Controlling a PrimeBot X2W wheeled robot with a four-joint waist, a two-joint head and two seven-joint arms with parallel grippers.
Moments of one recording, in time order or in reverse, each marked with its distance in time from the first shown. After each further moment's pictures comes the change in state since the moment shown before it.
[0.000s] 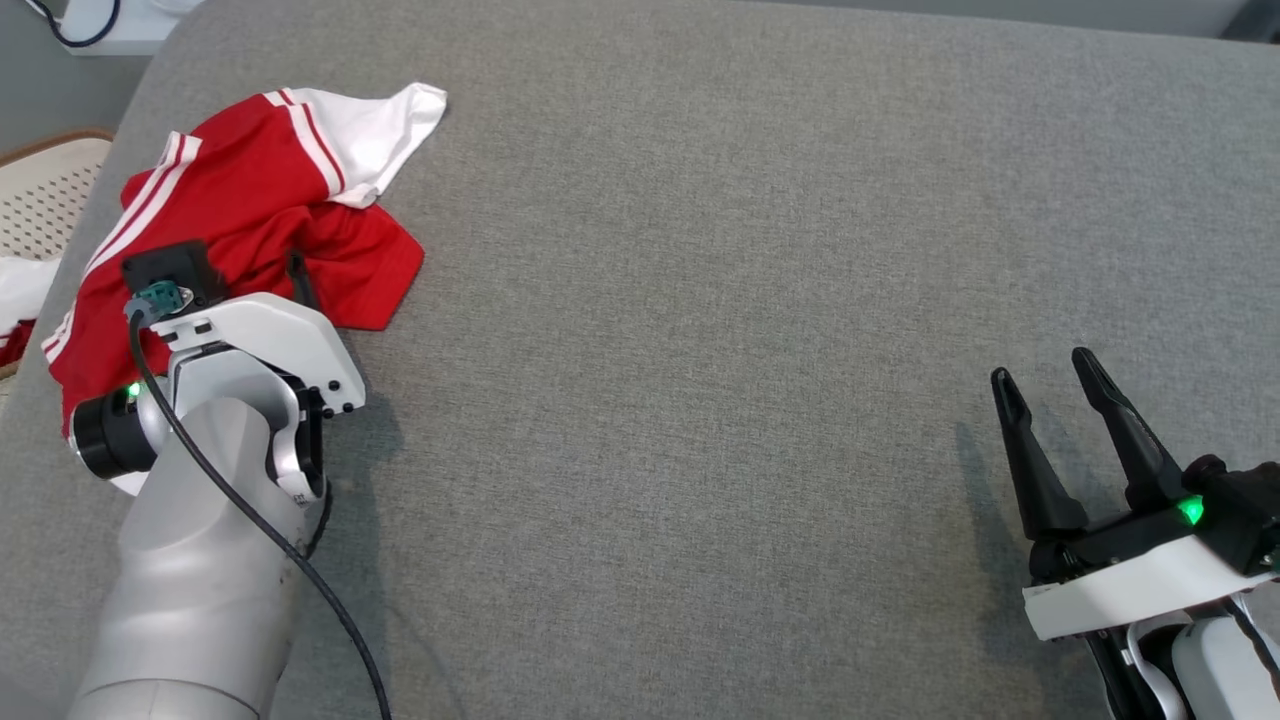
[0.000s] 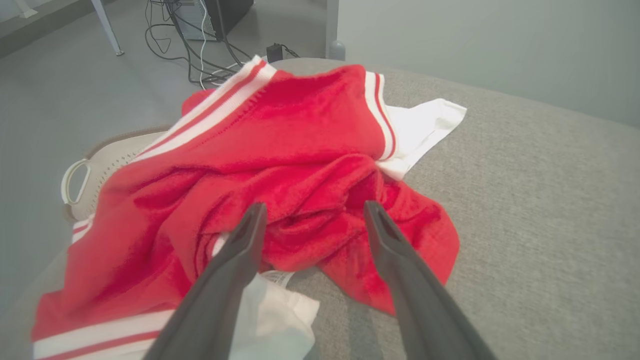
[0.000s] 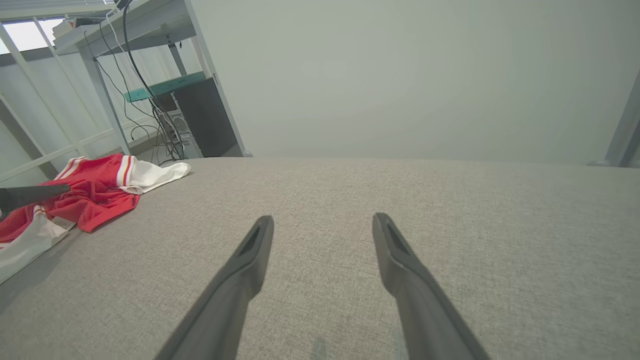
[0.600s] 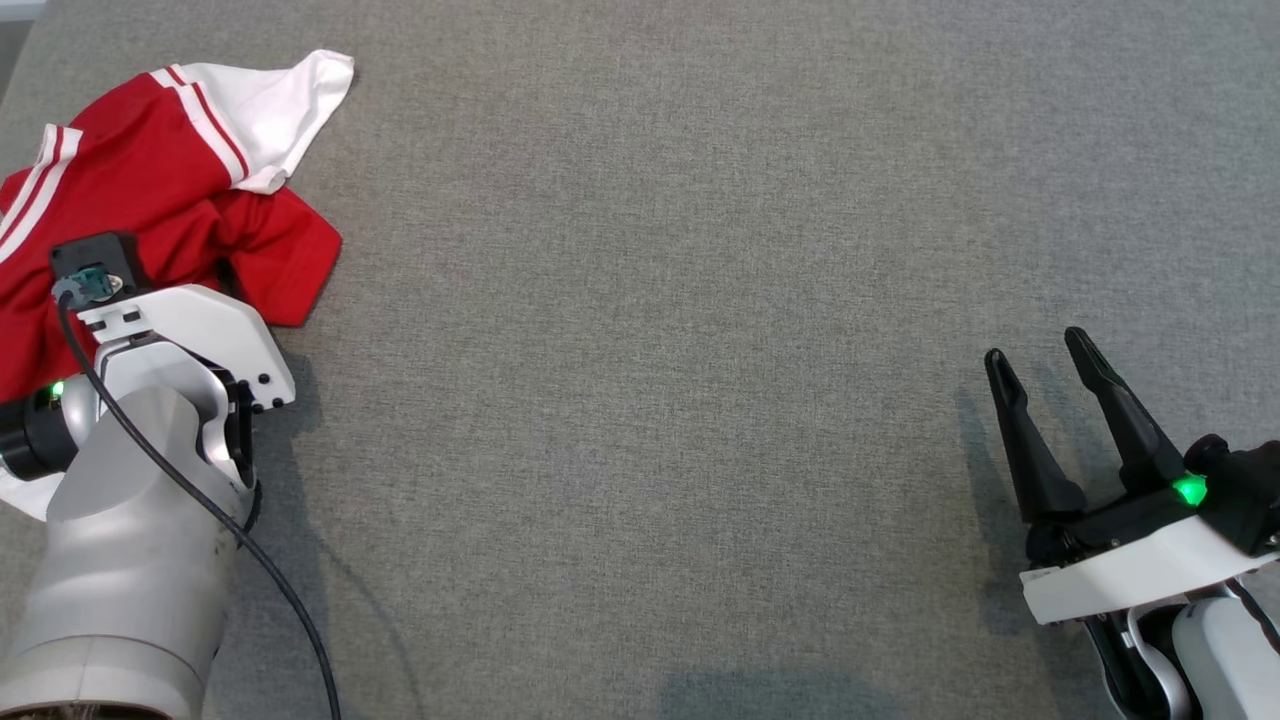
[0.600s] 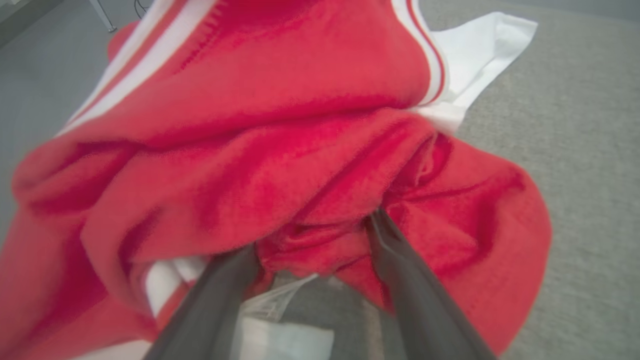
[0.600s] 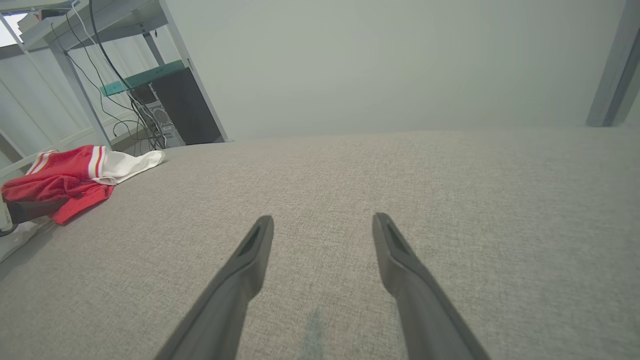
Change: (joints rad) left arm -0.124 0.074 -0.011 0.244 0.007 -0.031 -0.033; right arm -0.034 -0.026 0.037 -0.007 0.055 0.000 0.000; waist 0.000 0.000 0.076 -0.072
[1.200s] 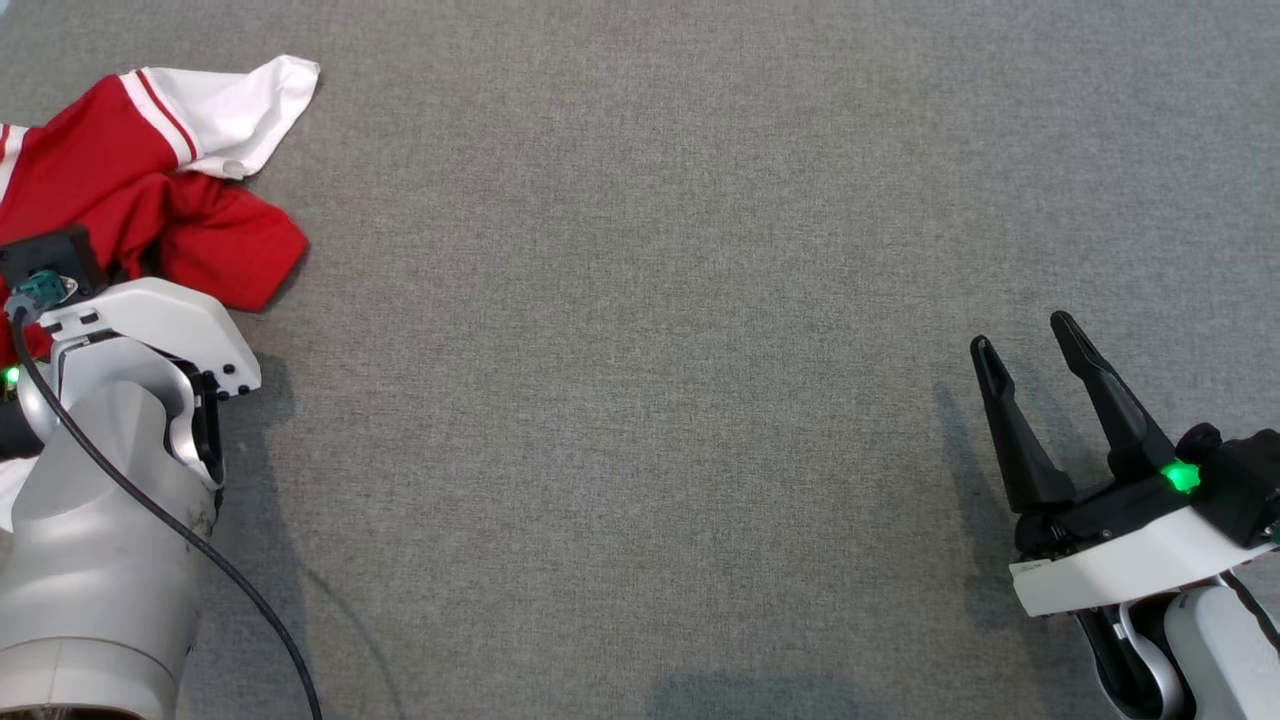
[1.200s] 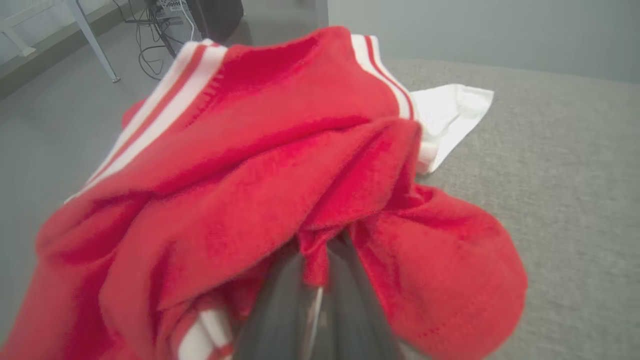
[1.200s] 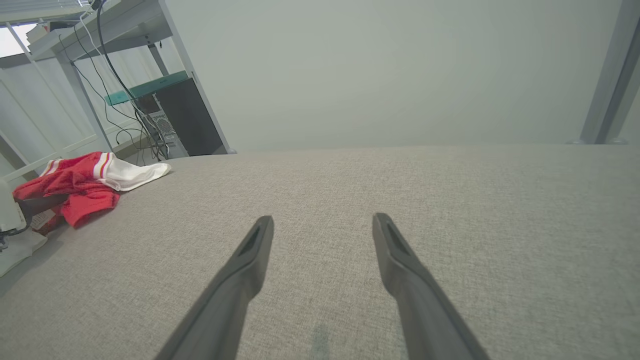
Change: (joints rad) left arm -0.002 0.037 -0.002 -0.009 -0.006 -0.030 -0.139; right arm -0.024 -0.005 0.026 -0.023 0.012 0.000 0.000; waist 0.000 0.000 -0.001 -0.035
